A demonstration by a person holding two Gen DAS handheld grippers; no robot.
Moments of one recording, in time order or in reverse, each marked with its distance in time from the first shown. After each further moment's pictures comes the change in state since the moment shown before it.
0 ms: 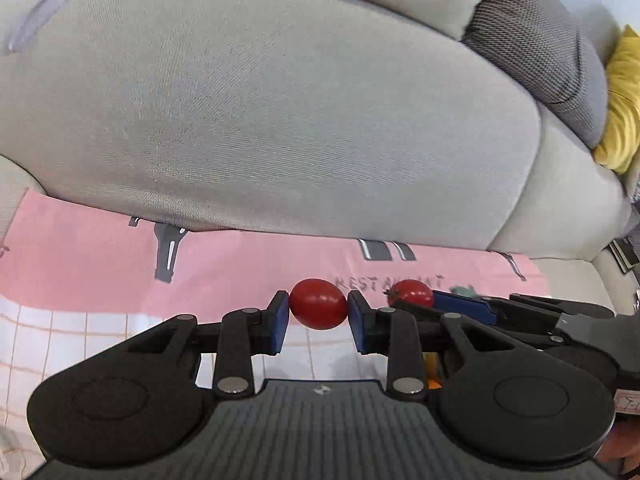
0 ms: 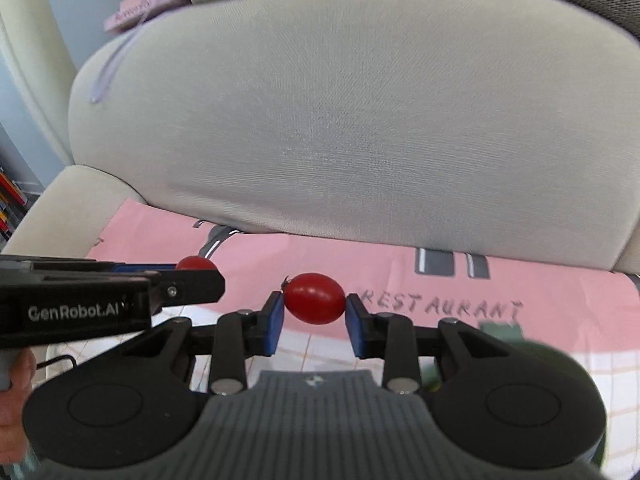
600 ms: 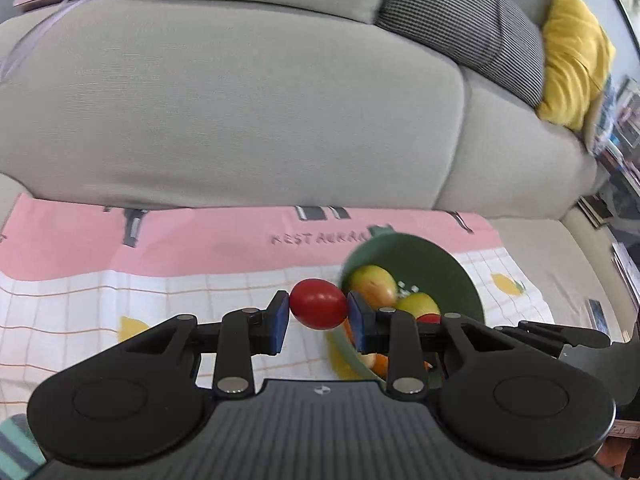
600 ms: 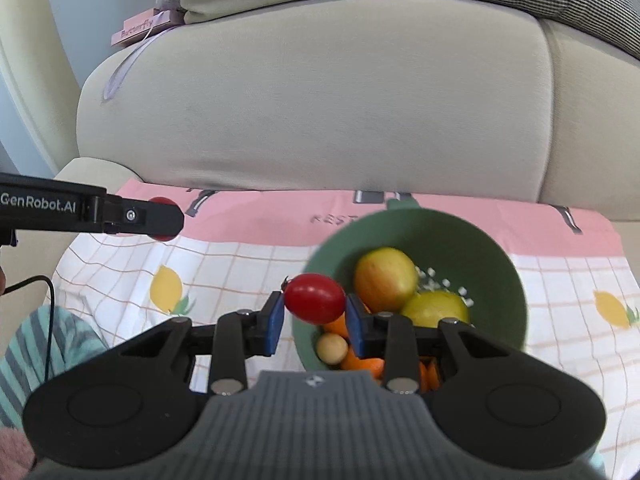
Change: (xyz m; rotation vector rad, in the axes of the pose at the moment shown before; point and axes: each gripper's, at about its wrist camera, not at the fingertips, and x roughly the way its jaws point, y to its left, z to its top) left arm -0.042 -0.064 -0.052 0.120 0.003 -0.050; right arm -0.101 -0.032 -0.100 0.049 -0.050 -0.067
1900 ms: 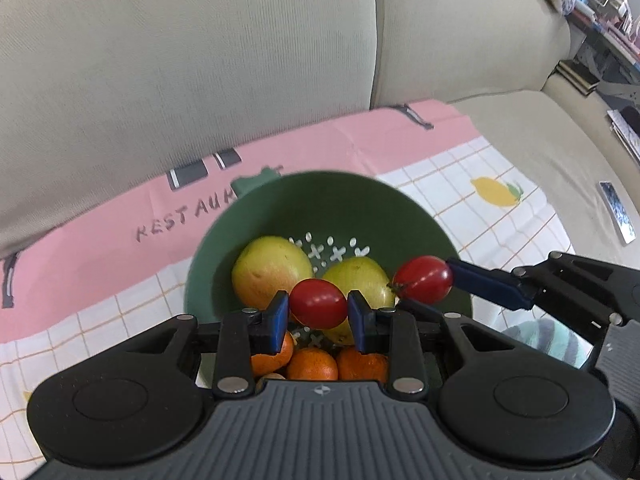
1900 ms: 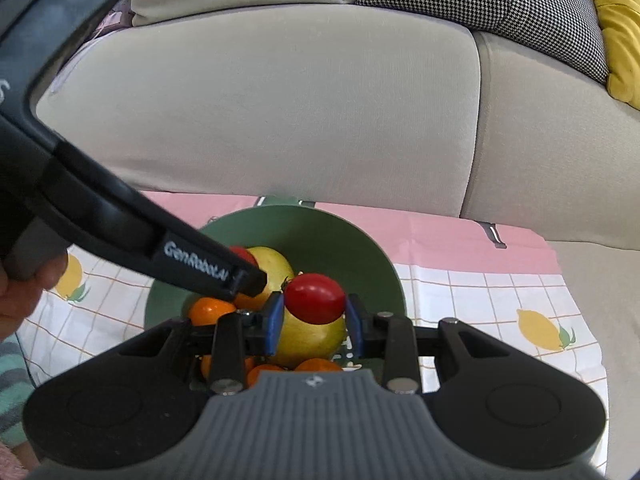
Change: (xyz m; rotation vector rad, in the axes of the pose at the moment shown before) left arm 0.139 -0.100 0.009 0.284 0.268 -0.022; right arm 0.022 -0.070 -0.020 -0.068 -0.082 -0.155
